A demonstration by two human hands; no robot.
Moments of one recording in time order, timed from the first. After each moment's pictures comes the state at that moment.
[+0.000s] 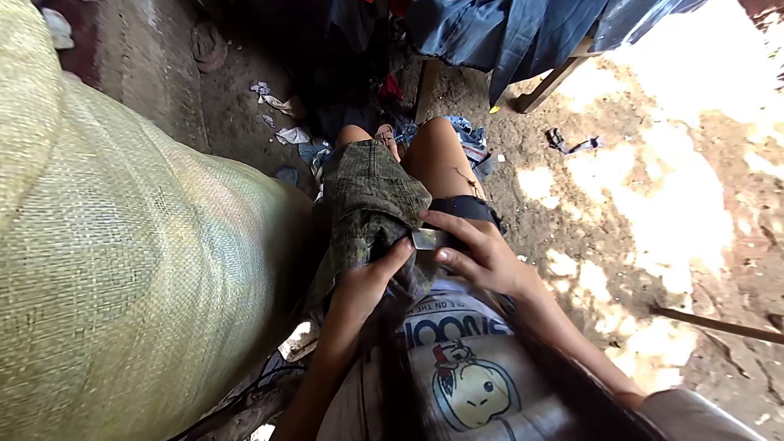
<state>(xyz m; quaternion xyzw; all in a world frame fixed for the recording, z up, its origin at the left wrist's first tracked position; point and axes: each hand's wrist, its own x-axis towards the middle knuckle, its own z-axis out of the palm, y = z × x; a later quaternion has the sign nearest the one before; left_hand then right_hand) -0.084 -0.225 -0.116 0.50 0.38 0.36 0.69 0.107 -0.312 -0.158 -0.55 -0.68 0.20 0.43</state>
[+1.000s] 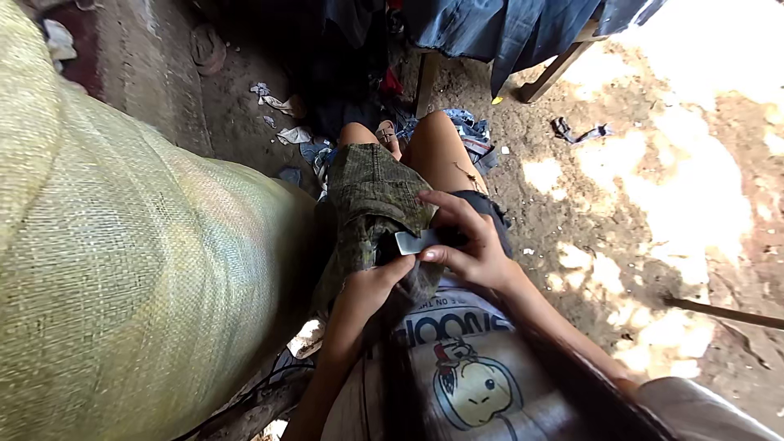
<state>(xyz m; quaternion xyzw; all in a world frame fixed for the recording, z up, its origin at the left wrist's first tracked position) -0.087 -0.230 -0.113 0.54 0.35 0.34 0.68 0.088 -0.296 -0.157 -0.53 -0.62 0.20 0.55</state>
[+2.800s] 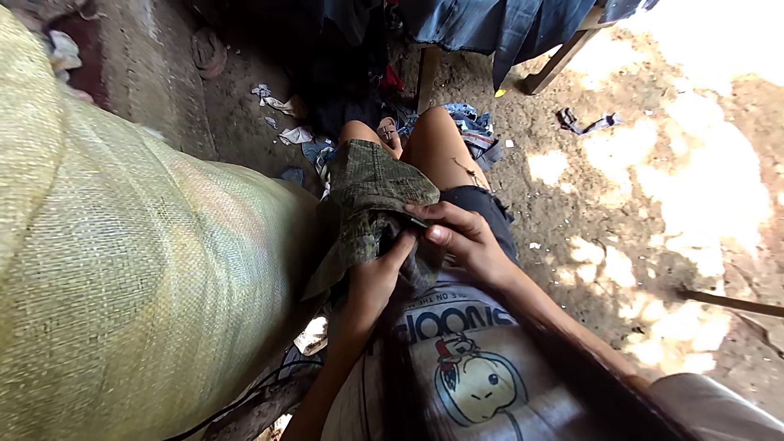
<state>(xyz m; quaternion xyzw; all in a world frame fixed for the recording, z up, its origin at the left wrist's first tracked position) -0.069 -0.234 -0.129 0.49 0.41 0.38 0.67 0.081 -0.300 -0.156 -0.50 -0.50 0.39 0.59</state>
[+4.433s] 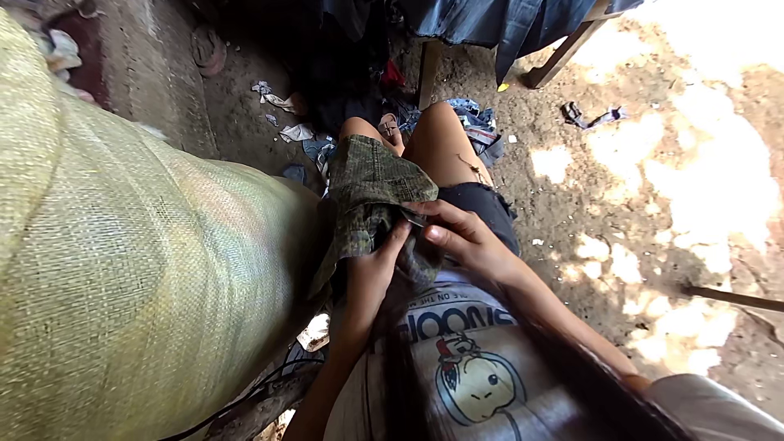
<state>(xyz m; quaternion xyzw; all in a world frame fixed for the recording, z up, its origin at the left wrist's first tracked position) -0.071 -0.230 -0.135 0.51 0.44 0.38 0.64 0.088 -0.304 -0.158 -0.56 -0.55 0.38 0.49</state>
